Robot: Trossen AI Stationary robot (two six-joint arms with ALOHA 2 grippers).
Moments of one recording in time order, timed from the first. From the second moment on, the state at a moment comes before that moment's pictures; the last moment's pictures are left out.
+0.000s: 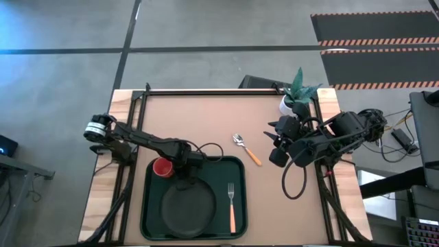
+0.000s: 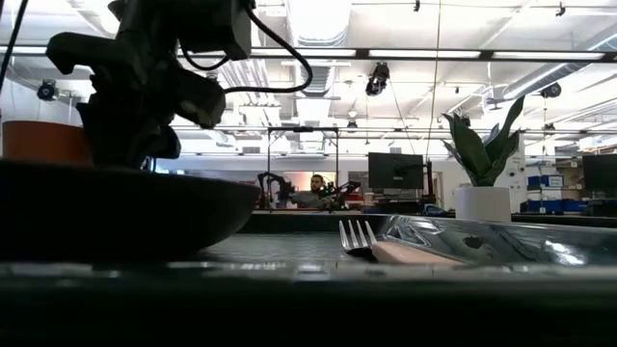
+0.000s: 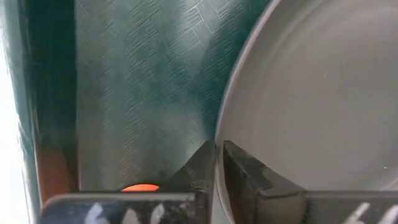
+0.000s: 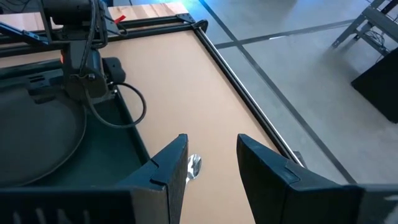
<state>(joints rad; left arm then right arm) -0.16 1.64 1.05 -0.89 0.23 -0.39 0.44 1.58 2.13 -1.53 0.77 0.58</state>
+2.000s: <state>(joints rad) -0.09 0.91 1.11 -0.94 -0.18 -0.41 -0.06 1.60 1.06 -0.70 -0.01 0.78</state>
